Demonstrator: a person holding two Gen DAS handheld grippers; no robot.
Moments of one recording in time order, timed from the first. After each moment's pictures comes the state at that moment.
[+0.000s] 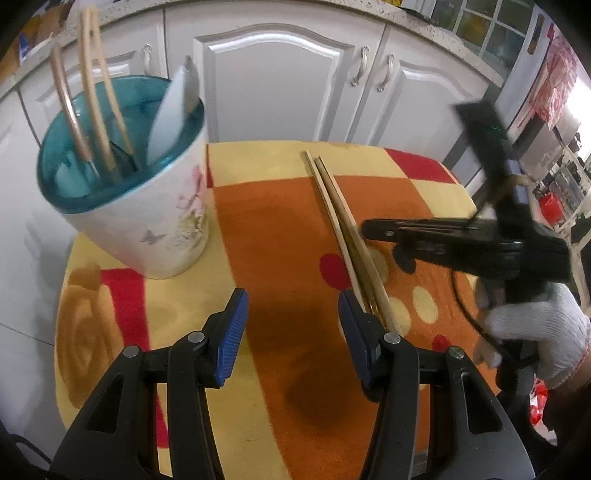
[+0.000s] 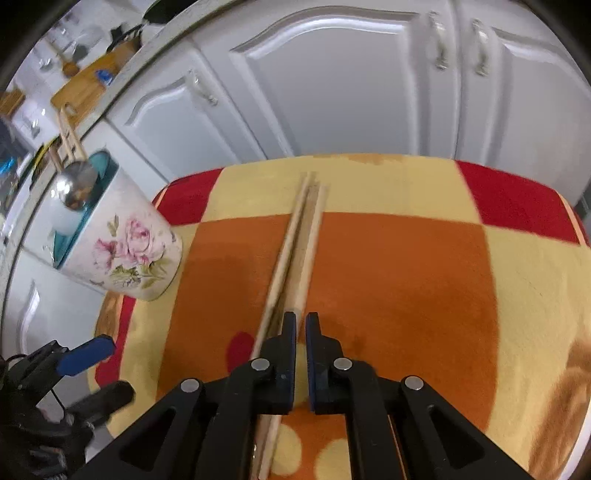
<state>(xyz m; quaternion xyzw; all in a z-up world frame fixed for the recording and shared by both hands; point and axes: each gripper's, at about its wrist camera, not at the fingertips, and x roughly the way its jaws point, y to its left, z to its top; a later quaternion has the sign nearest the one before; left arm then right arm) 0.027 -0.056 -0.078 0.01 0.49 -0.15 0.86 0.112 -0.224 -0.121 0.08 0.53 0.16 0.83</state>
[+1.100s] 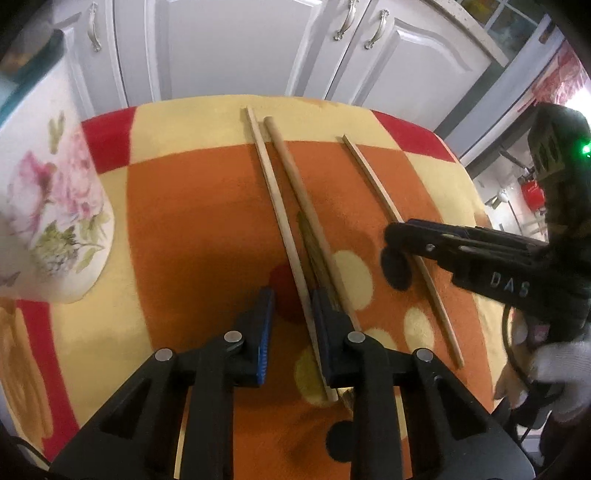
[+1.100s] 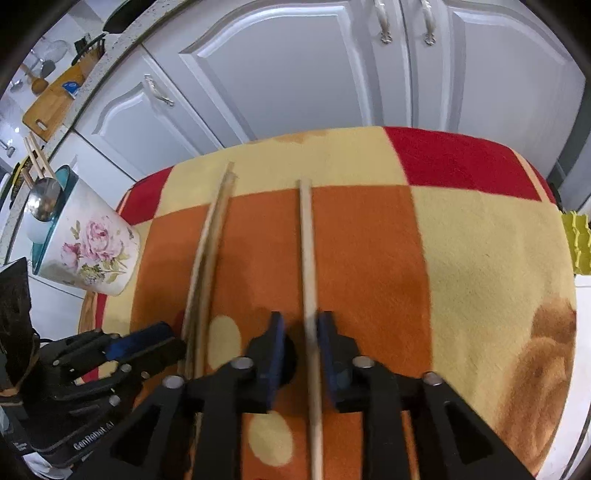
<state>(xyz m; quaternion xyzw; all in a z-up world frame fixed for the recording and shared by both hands) 0.085 -0.105 -0.123 -0.01 0.55 -0.19 0.81 0.103 -0.273 -0.129 0.11 0.55 0.12 0.82</state>
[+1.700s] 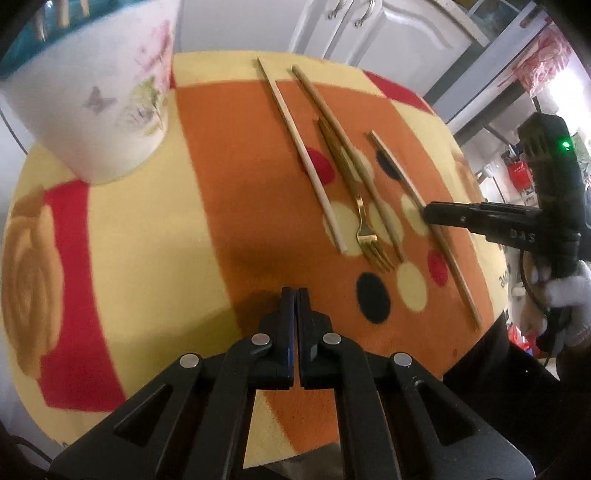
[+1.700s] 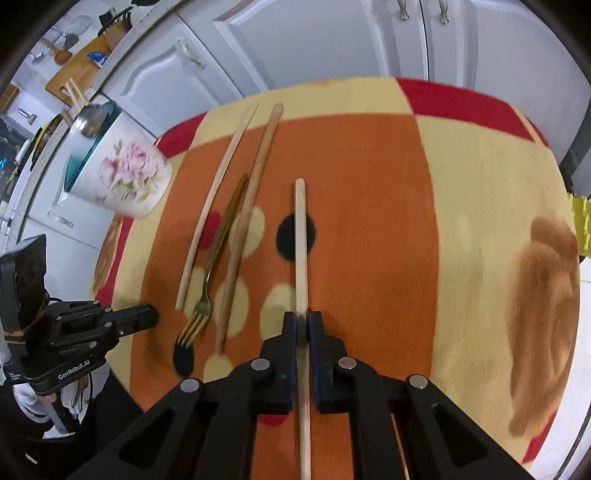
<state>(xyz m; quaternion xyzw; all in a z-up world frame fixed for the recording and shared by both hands) 0.004 -0.046 -0.119 -0.01 0.57 -0.22 0.79 0.037 -0.273 -0.131 0.10 0.59 0.17 0.79</state>
